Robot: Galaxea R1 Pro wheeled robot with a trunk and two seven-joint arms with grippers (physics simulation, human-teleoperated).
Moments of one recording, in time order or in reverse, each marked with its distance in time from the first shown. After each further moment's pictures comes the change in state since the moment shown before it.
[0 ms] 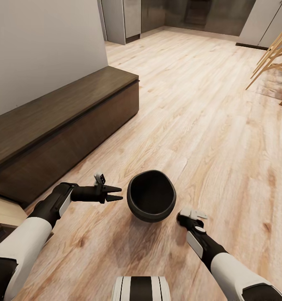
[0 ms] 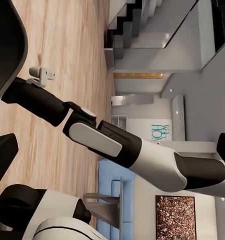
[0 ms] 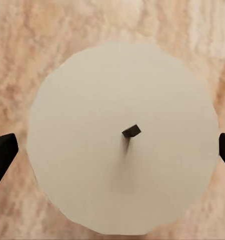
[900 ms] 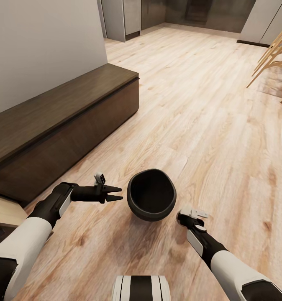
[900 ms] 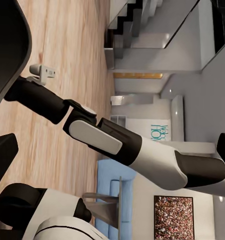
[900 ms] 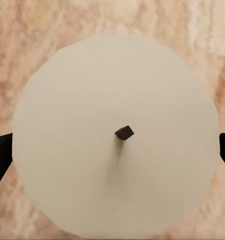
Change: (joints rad) left arm 0.000 0.000 0.000 0.000 0.000 0.000 0.000; right arm -0.018 -0.003 0.001 0.022 0.000 0.001 0.002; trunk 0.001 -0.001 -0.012
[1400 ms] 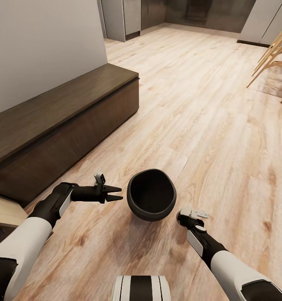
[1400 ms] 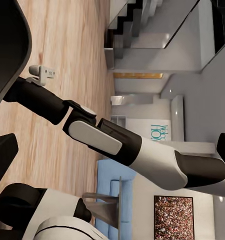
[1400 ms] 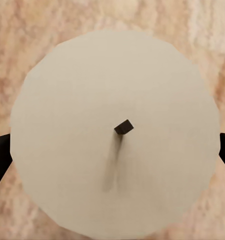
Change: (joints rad) left arm 0.000 0.000 0.000 0.000 0.000 0.000 0.000; right arm 0.000 0.000 0.001 0.005 0.002 0.000 0.001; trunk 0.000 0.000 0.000
